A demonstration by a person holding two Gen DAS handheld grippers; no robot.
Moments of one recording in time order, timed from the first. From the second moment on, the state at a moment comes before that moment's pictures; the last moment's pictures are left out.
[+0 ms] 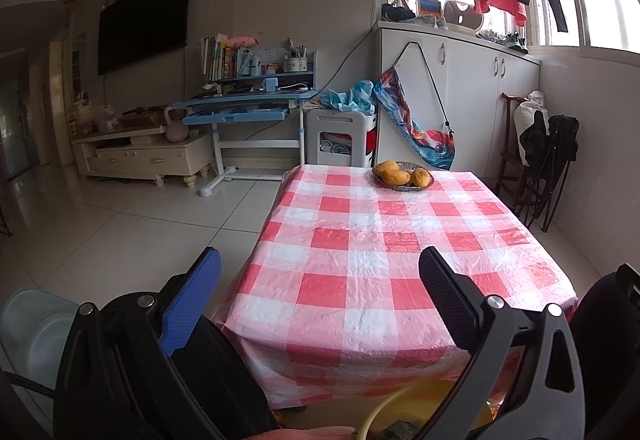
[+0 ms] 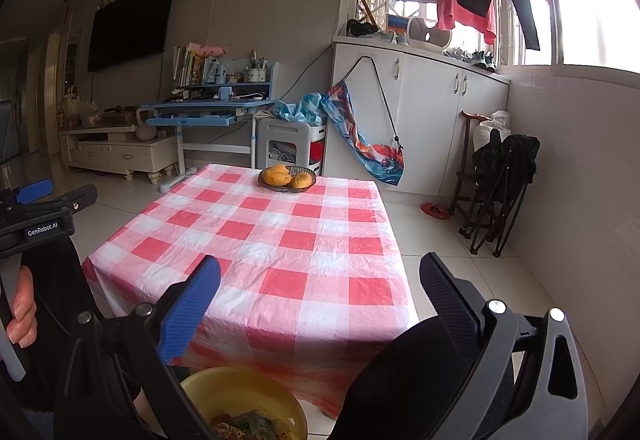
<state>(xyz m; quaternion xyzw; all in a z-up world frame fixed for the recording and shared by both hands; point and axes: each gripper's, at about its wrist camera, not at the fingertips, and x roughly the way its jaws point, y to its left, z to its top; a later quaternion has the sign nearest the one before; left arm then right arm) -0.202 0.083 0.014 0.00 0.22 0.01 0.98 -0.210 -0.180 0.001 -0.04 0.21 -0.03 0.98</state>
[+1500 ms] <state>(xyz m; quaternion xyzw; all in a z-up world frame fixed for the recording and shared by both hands) -0.202 0.074 0.004 0.04 0.22 -0.01 0.97 -0.211 -0.177 -0.002 -0.05 0.21 -0.03 0.98</state>
